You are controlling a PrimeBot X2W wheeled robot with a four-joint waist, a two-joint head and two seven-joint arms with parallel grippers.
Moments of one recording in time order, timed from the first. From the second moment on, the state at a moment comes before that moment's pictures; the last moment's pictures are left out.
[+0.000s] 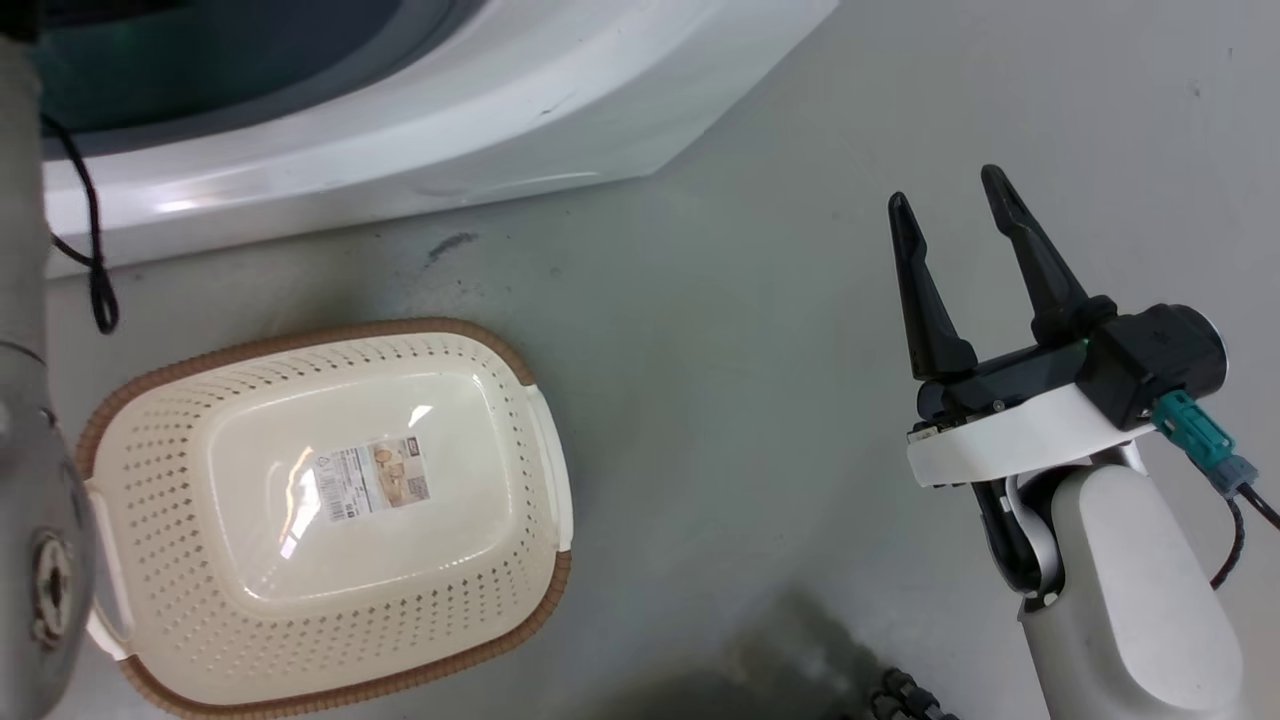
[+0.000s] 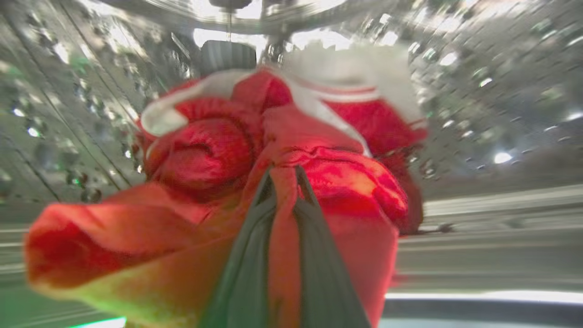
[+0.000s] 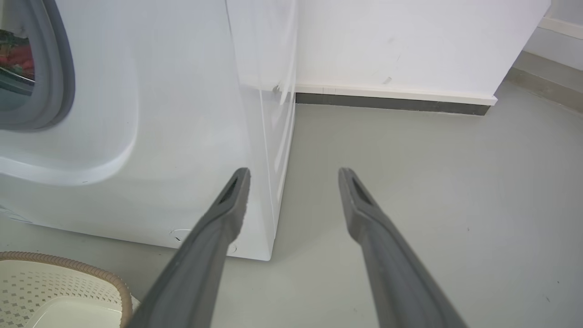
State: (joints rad) left arm -1.48 0.35 -0.09 1.10 -0.07 0.01 0.36; right arm -0.42 -0.05 0.16 0.15 0.11 0.13 -0.26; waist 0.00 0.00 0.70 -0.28
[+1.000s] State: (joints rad) left arm -1.05 0.20 -0.06 1.15 -0.21 -0.07 -0.26; right arm -0.22 -0.05 0.05 0.21 0.06 0.13 -0.26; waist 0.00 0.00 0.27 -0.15
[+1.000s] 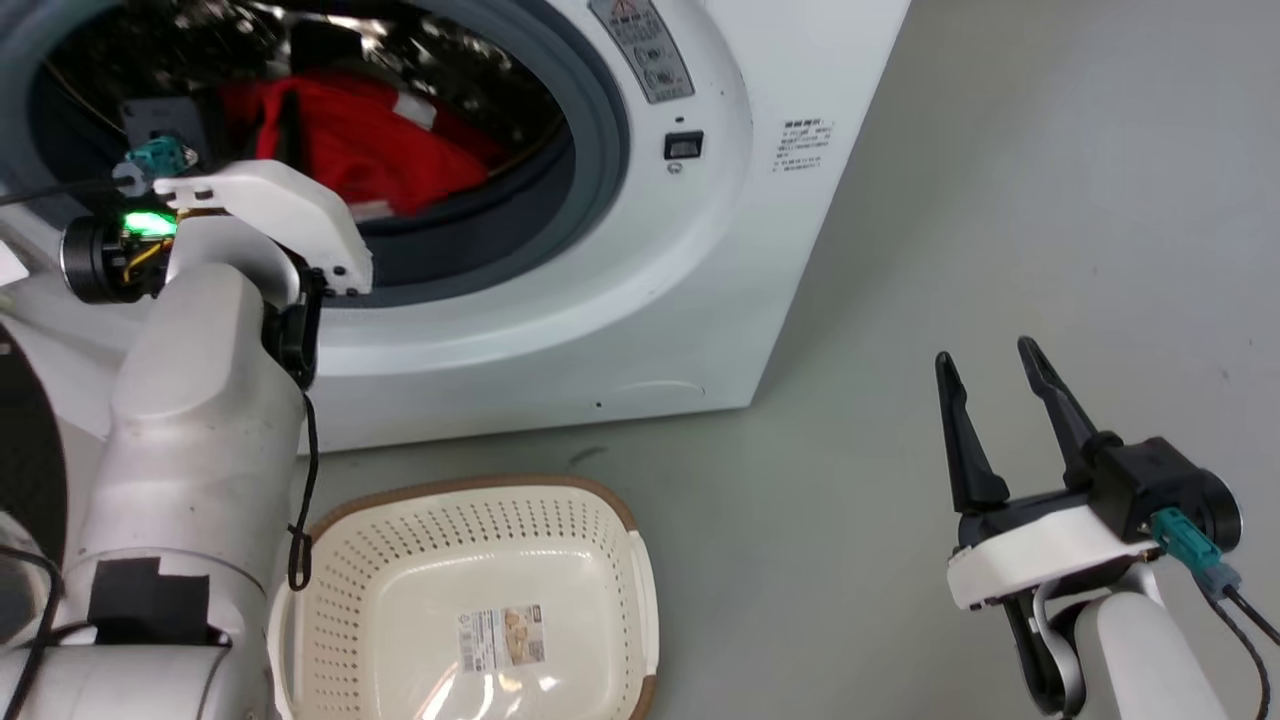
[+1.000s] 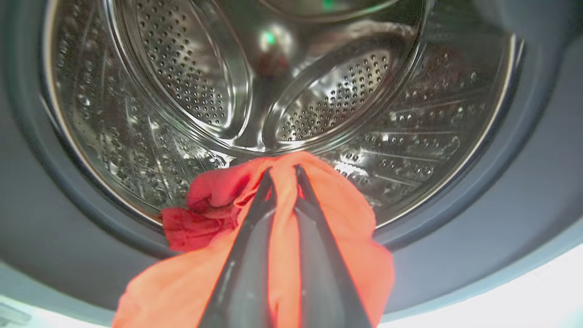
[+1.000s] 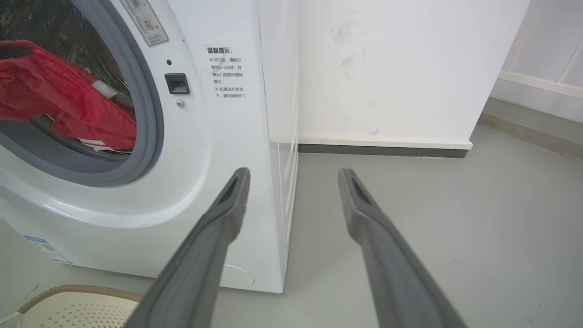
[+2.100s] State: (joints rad) left arm -0.44 0.09 -0.13 0.12 -0.21 -0.10 -0.21; right arm 0.01 -0.05 0.00 0.10 0.06 0.13 -0.17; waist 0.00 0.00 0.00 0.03
